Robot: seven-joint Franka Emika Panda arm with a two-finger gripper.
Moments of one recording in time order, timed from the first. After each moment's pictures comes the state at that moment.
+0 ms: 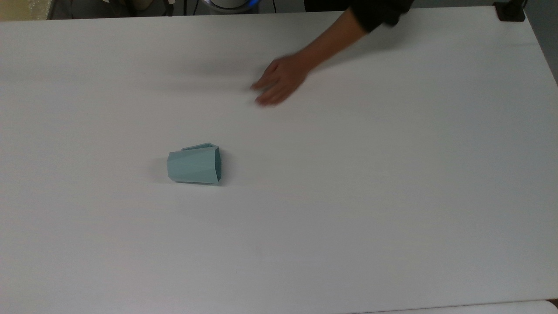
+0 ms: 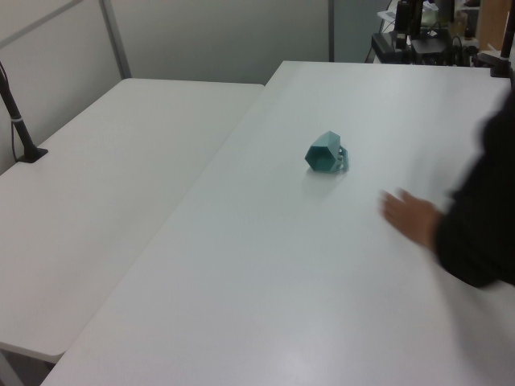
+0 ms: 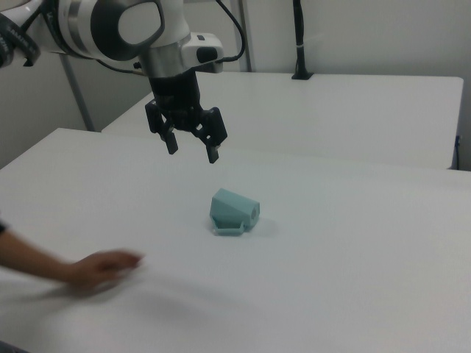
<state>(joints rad) 0.33 -0.13 -0.34 -1.76 -0.04 1.69 -0.08</state>
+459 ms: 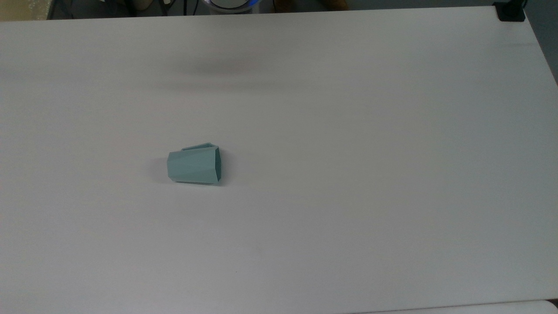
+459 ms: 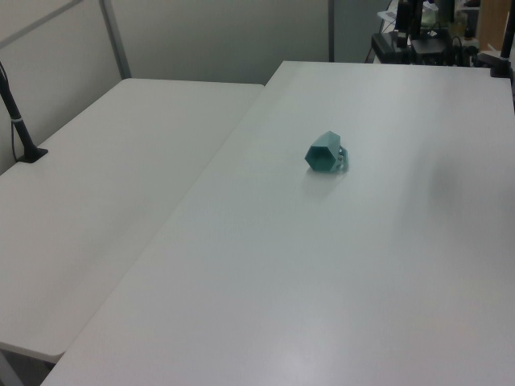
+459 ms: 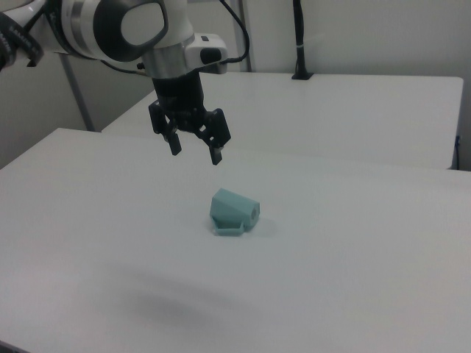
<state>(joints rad) 0.32 -0.13 -0.34 -1.76 -0.04 1.69 -0.08</state>
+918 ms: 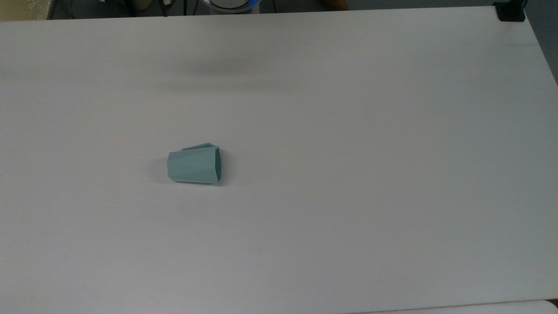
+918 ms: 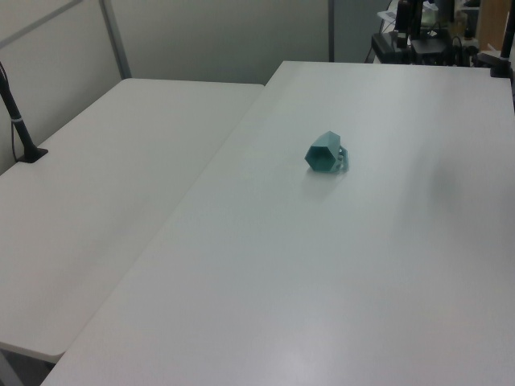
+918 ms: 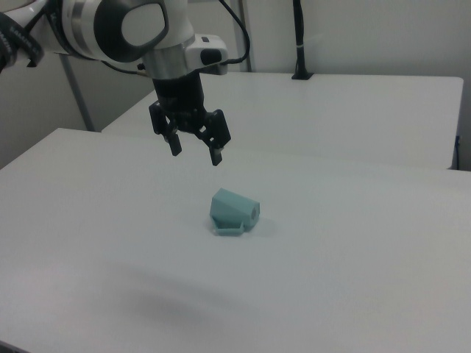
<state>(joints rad) 0.32 -0.13 -0.34 -1.76 -0.04 1.69 -0.07</state>
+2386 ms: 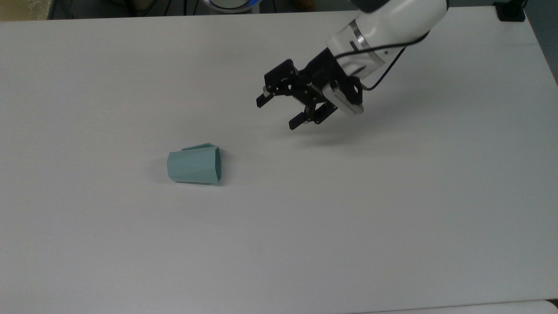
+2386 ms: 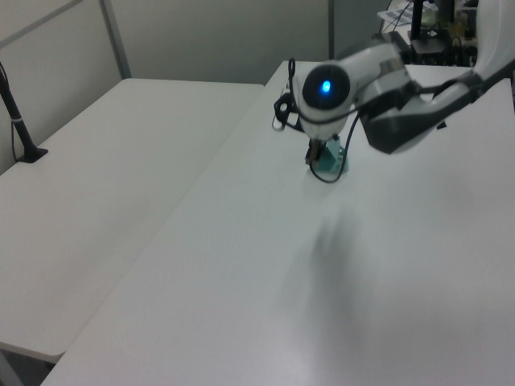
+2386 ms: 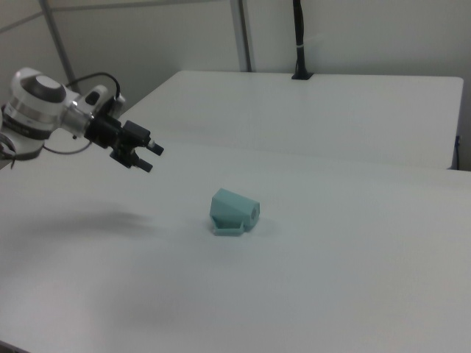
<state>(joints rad) 0.77 0.45 -0.15 -1.53 -0.82 1.73 0.74</state>
